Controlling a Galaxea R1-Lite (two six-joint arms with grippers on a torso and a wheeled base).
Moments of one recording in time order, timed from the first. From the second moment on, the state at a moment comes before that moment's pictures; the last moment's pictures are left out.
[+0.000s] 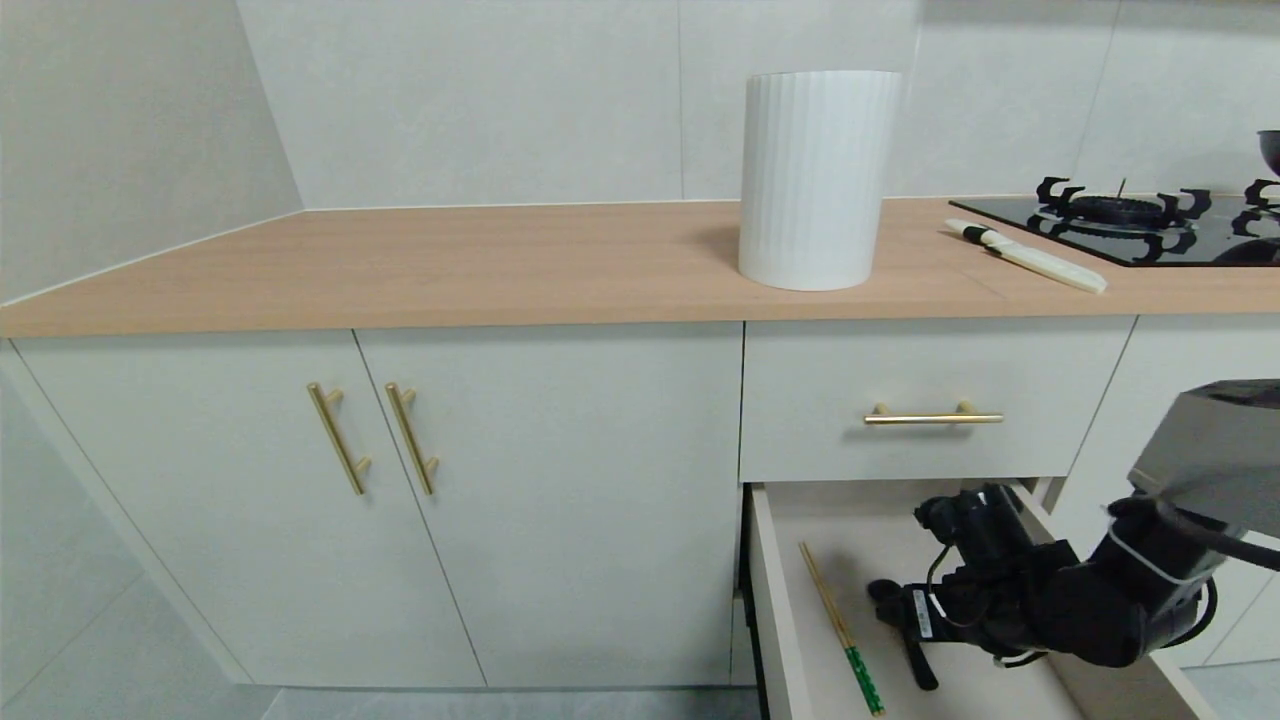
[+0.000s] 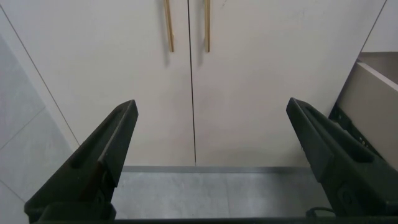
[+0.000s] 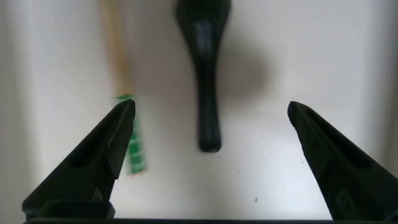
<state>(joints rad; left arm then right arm) 0.00 0.00 0.00 0.00 0.02 0.00 0.34 2.15 -0.65 -0.55 -0.14 0.28</state>
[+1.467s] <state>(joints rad) 0.00 0.00 0.00 0.00 0.02 0.00 0.55 1.49 -0.65 0.21 0.06 0.03</state>
